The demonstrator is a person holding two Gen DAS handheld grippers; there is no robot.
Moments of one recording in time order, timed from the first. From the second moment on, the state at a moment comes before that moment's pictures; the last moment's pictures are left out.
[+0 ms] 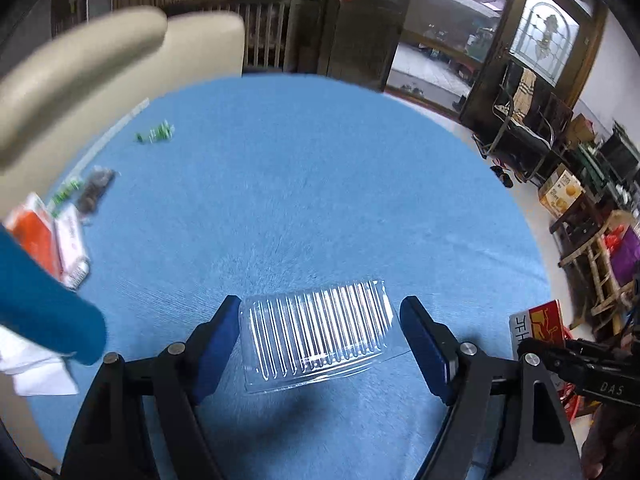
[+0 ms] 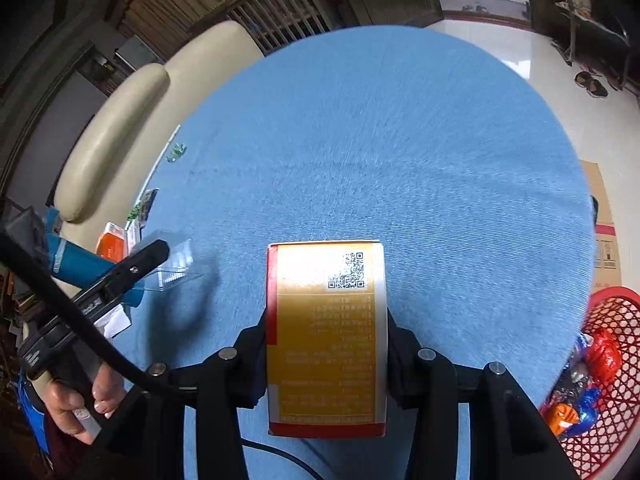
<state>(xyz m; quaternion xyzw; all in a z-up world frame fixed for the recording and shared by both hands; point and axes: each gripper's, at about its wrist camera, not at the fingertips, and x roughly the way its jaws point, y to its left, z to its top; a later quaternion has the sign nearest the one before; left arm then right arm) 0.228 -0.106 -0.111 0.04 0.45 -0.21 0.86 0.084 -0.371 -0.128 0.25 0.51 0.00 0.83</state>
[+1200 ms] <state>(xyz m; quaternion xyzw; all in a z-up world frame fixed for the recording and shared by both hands) 0.041 -0.166 -0.005 0.18 0.27 -0.23 0.92 -0.047 -0.387 -0.051 0.26 0.38 0.00 0.88</state>
